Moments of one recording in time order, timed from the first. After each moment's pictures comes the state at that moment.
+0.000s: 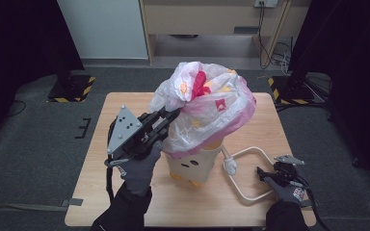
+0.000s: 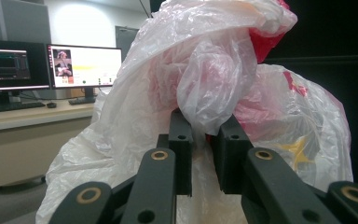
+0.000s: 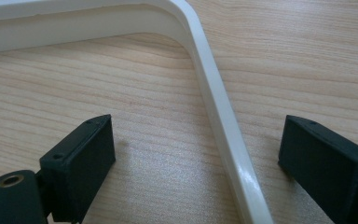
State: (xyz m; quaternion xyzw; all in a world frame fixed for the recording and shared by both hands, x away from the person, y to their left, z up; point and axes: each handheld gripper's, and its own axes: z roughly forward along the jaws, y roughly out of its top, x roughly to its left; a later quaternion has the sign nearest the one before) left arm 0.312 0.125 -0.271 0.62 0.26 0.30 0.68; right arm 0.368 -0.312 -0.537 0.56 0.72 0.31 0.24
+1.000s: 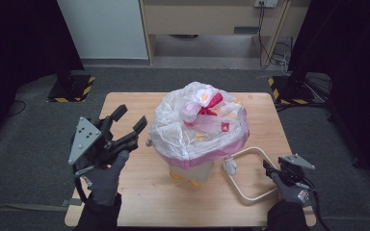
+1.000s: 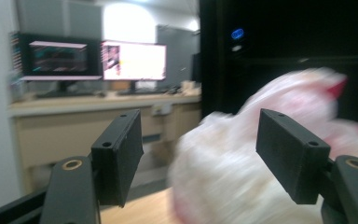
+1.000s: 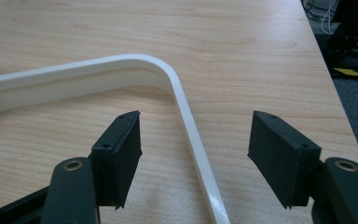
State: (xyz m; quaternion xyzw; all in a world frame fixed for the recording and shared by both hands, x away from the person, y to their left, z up) left arm 0.306 0.217 -0.307 0.59 0.35 0.36 0.64; right arm 0.358 -0.320 -0.520 0.56 0.68 0.37 0.29
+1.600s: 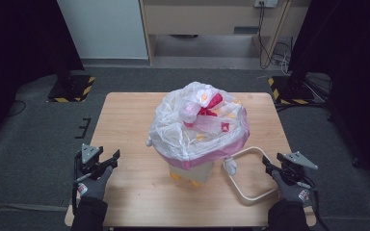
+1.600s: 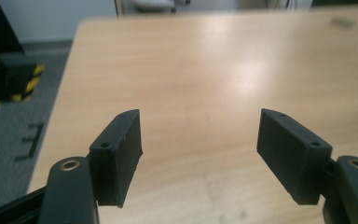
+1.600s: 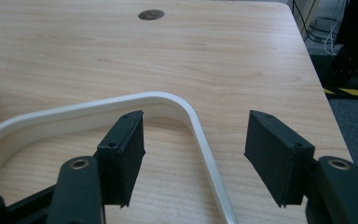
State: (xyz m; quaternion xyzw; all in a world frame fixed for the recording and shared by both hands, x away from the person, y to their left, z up) left arm 0.351 0.302 -0.494 0.67 0.55 0.29 0.40; right arm 0.355 -0.311 -0.500 0.54 0.67 0.41 0.30
